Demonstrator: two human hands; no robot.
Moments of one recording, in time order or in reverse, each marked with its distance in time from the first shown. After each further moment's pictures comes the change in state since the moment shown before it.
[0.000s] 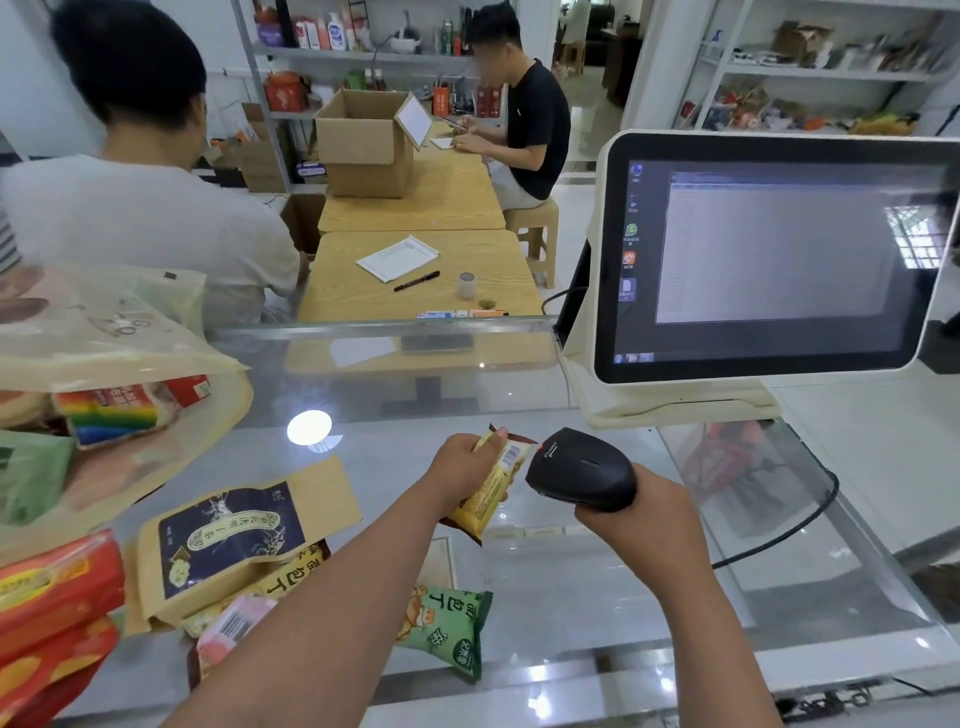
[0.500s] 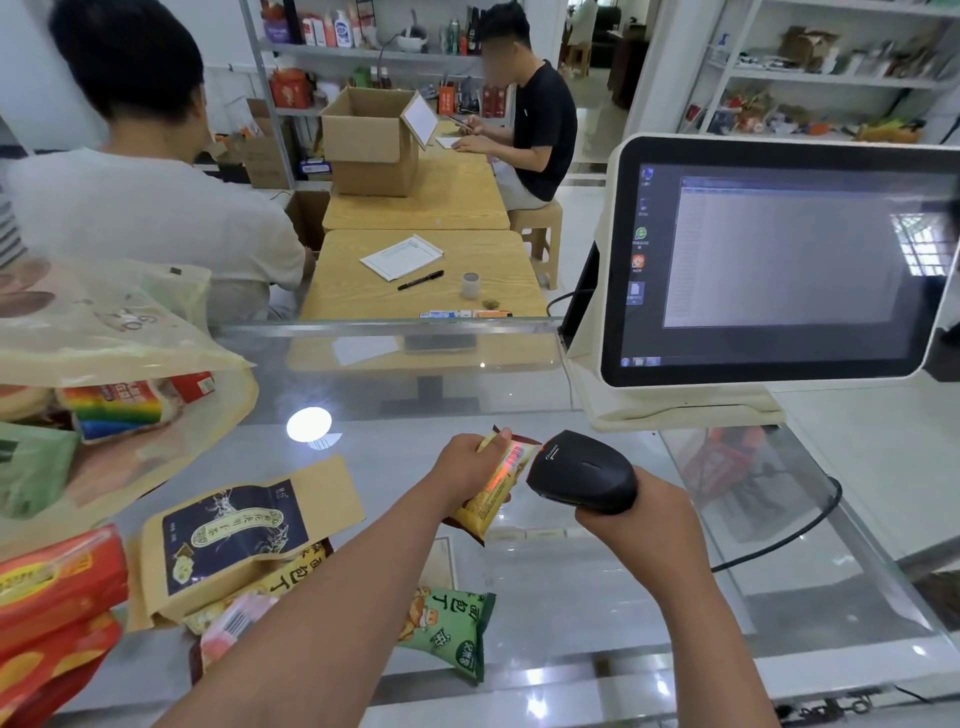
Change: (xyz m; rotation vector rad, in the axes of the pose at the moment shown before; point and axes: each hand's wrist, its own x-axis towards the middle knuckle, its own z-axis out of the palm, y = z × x) left_hand -0.001 0.001 -0.002 0.019 -0.007 0.011; right_hand 0.001 -0.003 0.003 -0.021 0.001 -0.010
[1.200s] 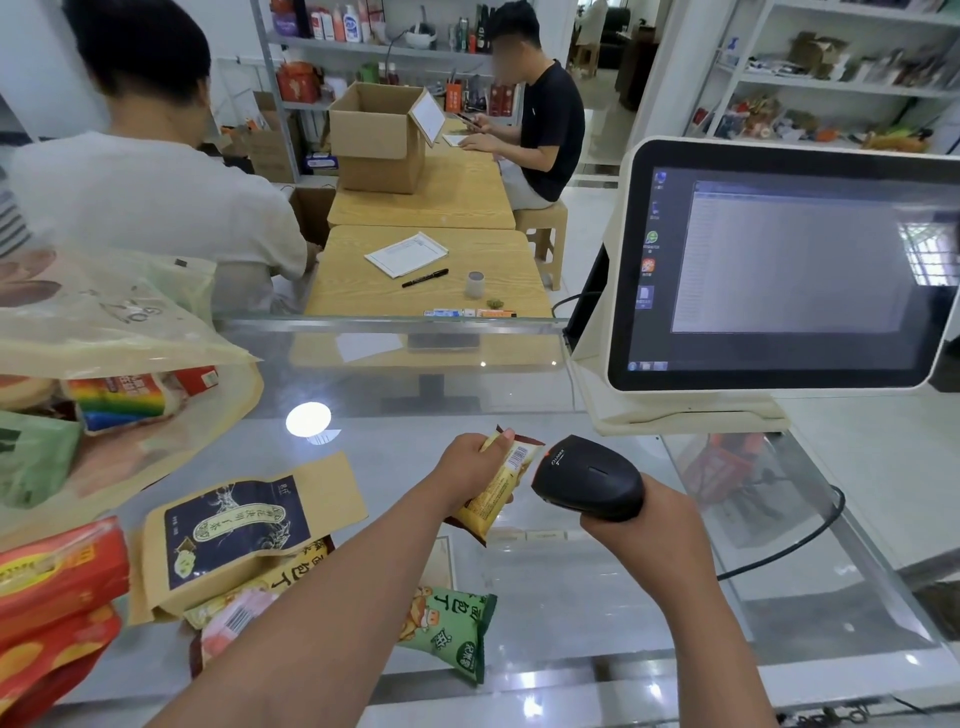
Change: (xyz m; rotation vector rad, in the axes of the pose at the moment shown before) left_hand 0.004 -0.001 -0.001 0.006 -0.006 -0.024; right_hand -0.002 0.000 -0.001 -0.008 -0.008 -0.004
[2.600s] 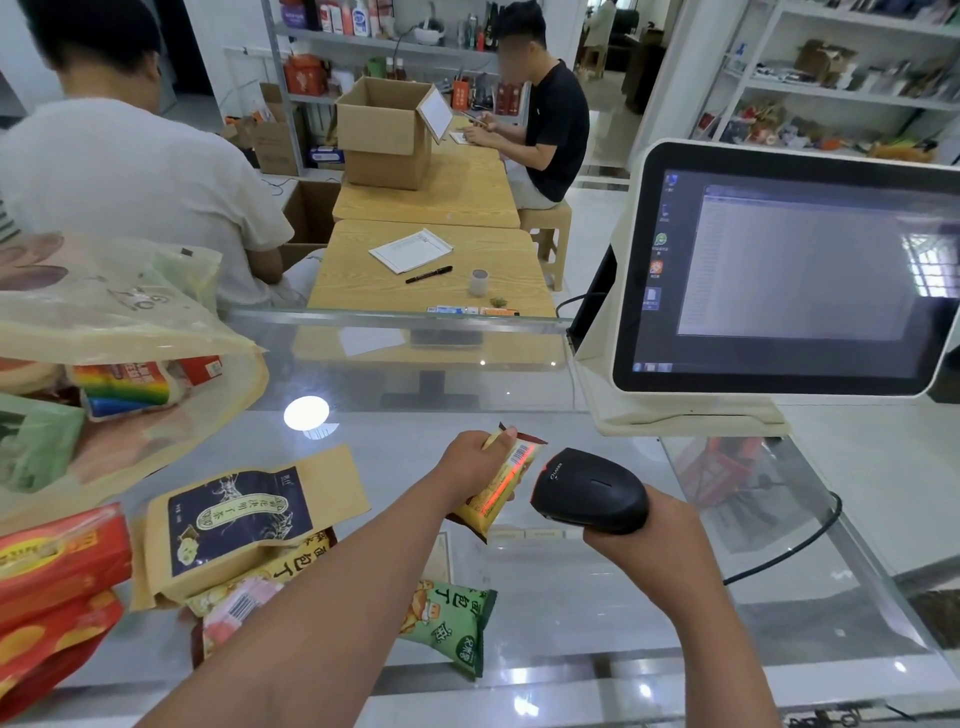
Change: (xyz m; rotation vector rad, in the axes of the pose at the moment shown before) left_hand 0.003 -0.003 -0.001 0.008 -0.009 0.002; right_hand -0.004 0.006 -0.002 0.015 -0.062 -0.011
